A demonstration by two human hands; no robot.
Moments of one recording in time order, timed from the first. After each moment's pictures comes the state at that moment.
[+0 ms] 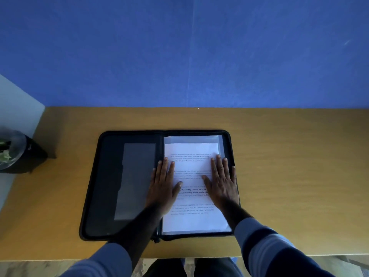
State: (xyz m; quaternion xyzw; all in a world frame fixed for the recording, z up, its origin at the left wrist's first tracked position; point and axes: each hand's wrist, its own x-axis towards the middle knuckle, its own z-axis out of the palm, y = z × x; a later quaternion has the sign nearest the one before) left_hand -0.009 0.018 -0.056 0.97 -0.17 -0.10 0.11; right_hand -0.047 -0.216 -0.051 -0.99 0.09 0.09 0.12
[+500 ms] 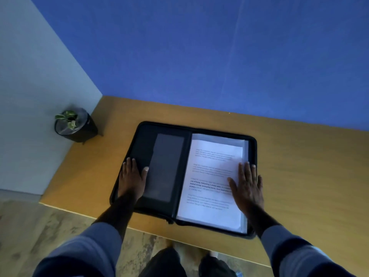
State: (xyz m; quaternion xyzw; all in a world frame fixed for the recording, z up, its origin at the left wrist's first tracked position) left_hand -0.030 0.158 -0.015 0.97 0.16 -0.13 0.13; right_hand -0.060 -0.236 -0.040 -0.98 0.08 0.11 0.13
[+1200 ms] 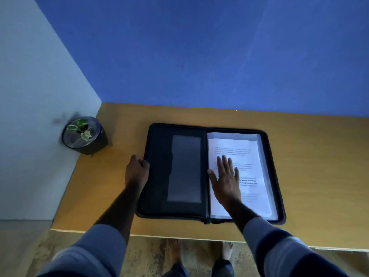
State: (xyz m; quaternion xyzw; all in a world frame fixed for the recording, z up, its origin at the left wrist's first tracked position) left_hand 0.034 0.244 -0.003 0.90 0.21 -0.07 0.37; right_hand -0.053 -0.051 -0.012 -0.96 0.12 0.07 0.23
